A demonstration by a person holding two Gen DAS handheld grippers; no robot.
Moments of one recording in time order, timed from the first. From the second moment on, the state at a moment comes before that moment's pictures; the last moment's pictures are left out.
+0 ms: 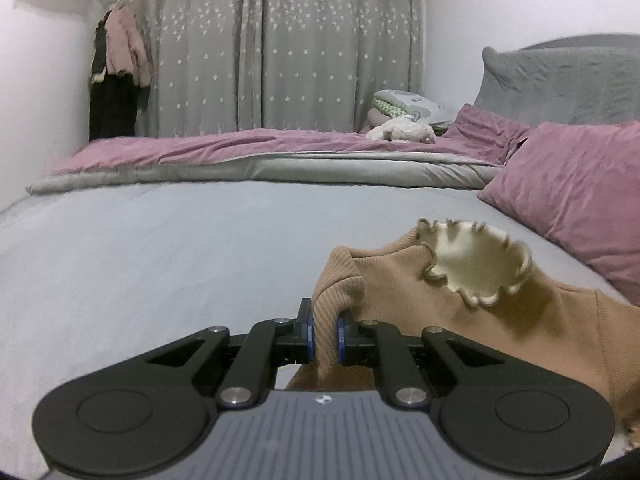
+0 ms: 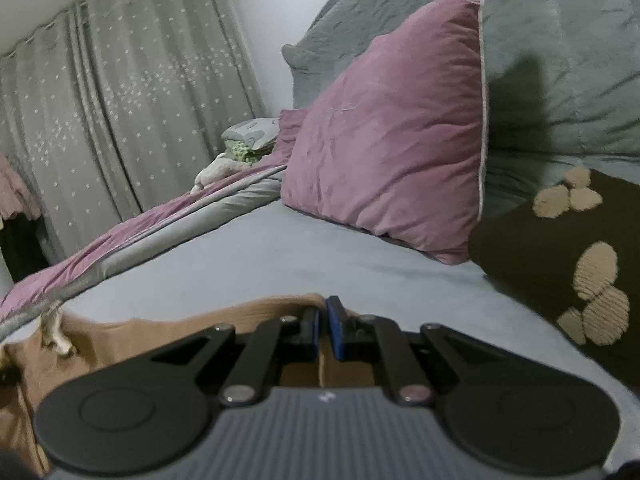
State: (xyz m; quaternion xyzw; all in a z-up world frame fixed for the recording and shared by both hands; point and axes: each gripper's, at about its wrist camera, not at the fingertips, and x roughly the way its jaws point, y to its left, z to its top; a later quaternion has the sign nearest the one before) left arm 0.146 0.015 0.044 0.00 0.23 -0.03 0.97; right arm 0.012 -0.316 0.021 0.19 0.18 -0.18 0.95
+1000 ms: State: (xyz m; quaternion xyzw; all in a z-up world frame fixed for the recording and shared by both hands) left arm 0.239 0.028 -0.020 -0.01 0.31 0.04 0.95; right arm 0.021 -0.279 0.023 0.18 0.20 -0.10 0.96
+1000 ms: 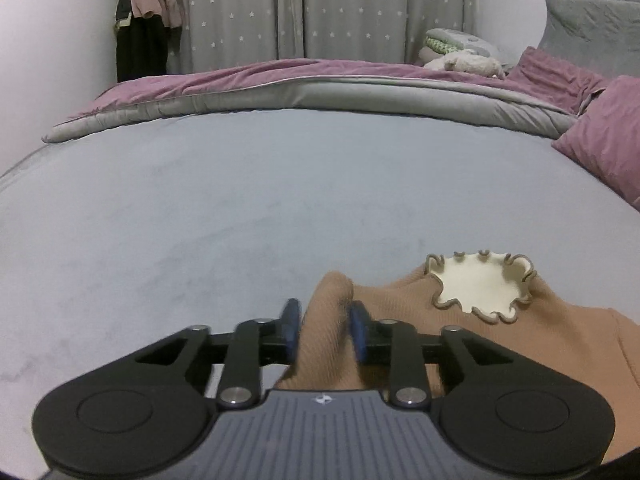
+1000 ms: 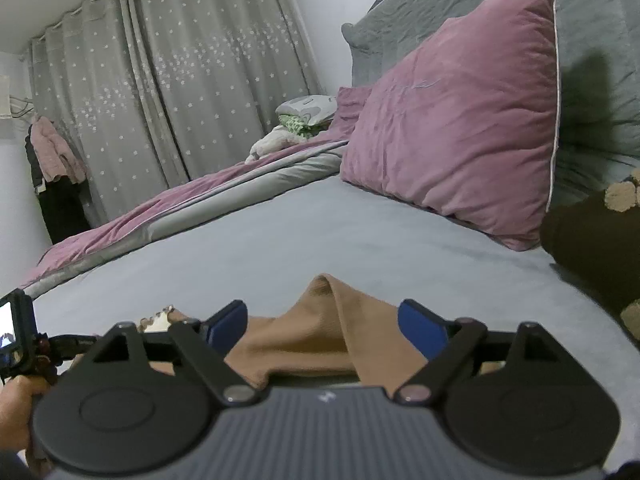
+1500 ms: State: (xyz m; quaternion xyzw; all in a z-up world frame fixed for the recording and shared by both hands) left arm 0.191 0.044 0.014 -0.04 0.31 0.04 0.95; right arm 0.015 -0.266 0.031 0.21 0.22 -0.07 0.95
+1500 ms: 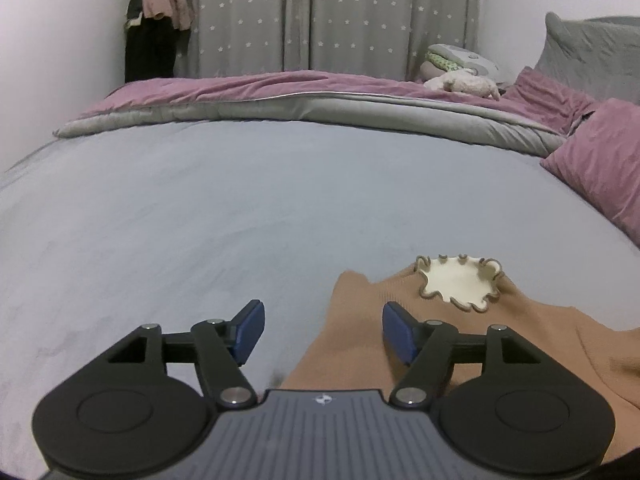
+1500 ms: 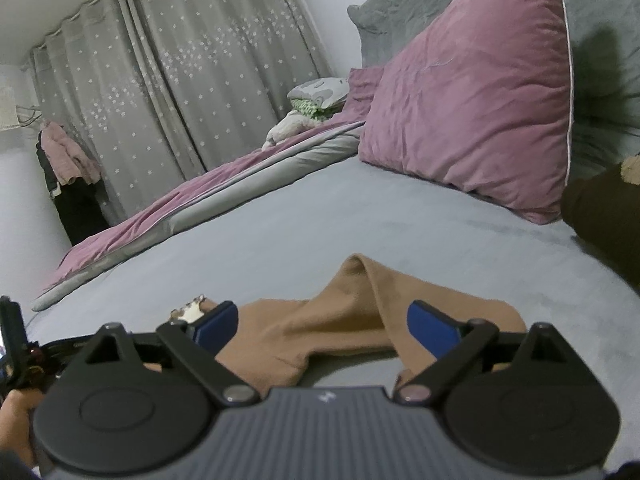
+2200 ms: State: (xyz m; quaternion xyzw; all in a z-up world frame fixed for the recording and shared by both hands) left arm 0.067 0.056 0.022 -0.08 0.33 -0.01 0.94; right arm 0.011 -0.234 0.032 0.22 0.25 -0.04 0.94
